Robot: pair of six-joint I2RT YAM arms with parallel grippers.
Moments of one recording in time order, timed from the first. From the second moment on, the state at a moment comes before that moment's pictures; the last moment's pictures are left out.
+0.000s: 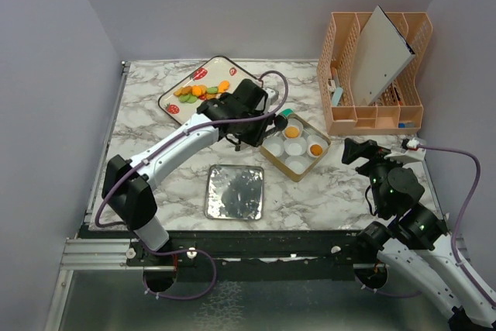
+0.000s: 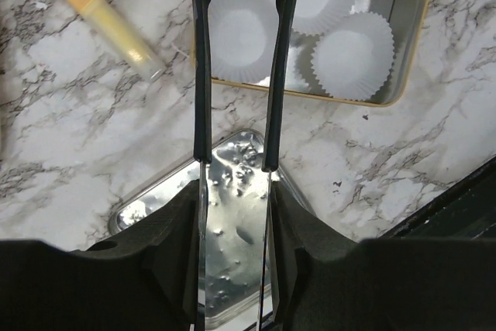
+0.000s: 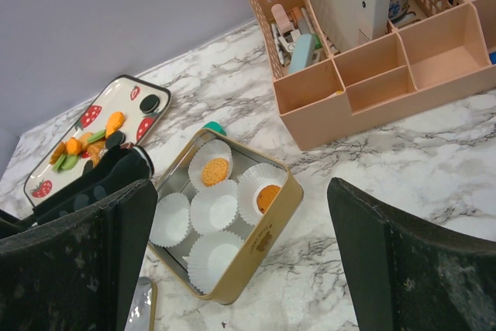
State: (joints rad) left arm -0.72 1.62 1.50 -0.79 0.06 -0.19; right arm 0.65 0.33 0.57 -0.33 0.71 0.48
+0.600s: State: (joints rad) left arm -0.87 1.82 1.61 -0.81 0.05 -0.19; right arm 0.65 0.33 0.57 -0.33 0.71 0.48
